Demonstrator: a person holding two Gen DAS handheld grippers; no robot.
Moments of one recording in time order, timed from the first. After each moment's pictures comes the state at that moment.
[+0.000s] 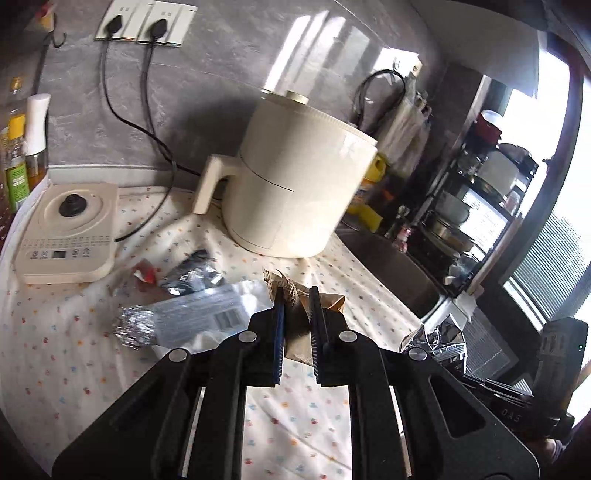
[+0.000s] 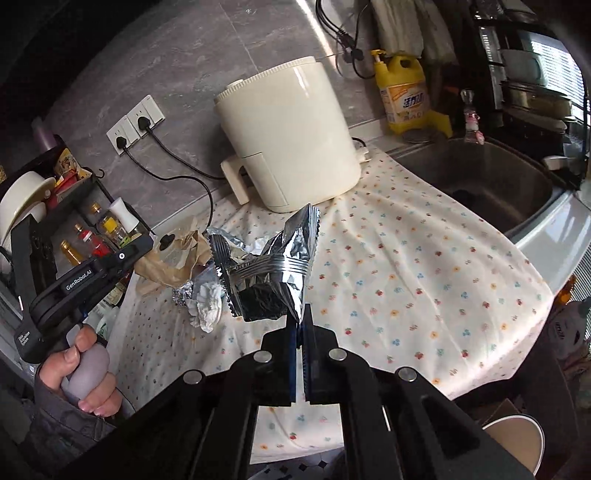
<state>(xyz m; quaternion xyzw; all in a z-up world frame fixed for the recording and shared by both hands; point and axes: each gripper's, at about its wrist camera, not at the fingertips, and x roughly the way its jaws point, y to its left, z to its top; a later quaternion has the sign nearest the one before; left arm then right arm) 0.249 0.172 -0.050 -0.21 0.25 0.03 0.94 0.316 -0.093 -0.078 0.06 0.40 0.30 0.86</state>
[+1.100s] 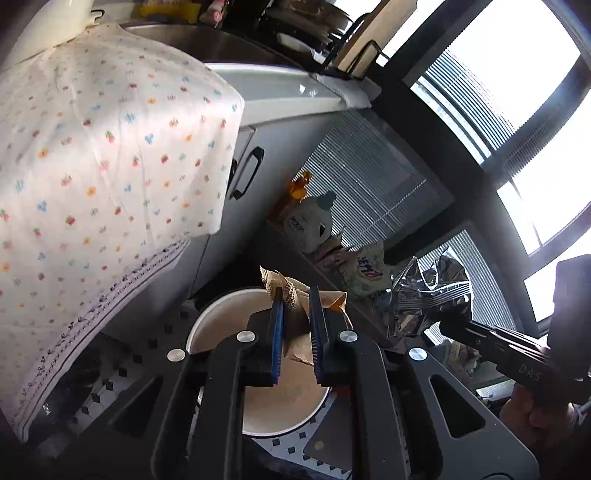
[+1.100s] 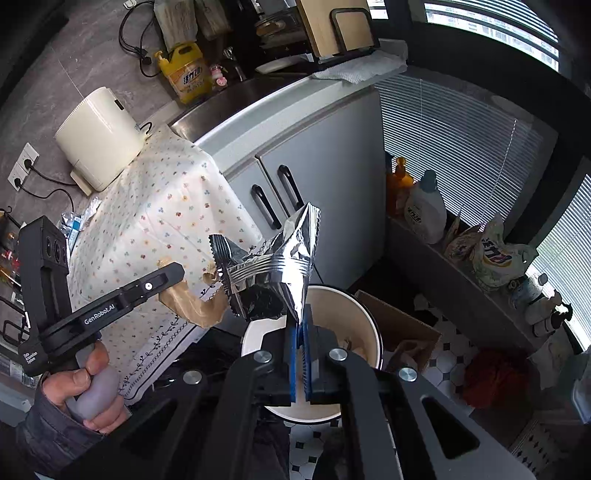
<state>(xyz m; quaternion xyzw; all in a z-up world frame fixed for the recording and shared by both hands) 0.271 -0.202 -0.212 -0.18 0.47 -0.19 0.84 0.242 -0.437 -0.169 0.09 0.50 0.11 0.85</state>
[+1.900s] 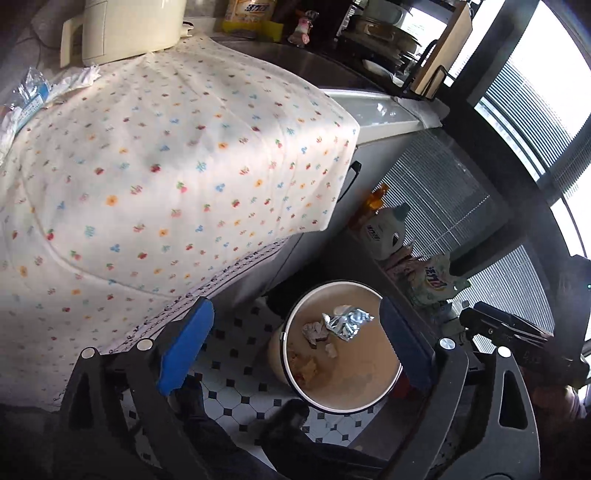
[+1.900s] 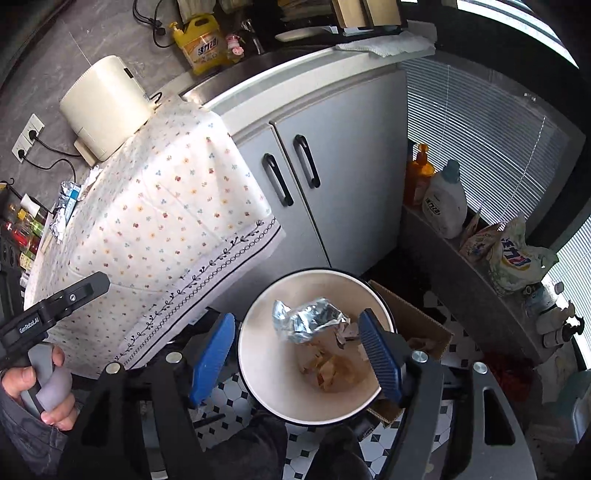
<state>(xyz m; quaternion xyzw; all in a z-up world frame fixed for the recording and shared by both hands) 0.226 -0.116 -0.179 -0.15 0.47 -0.04 0.87 0.263 -0.399 -0.192 0.07 0.50 0.14 0.85</state>
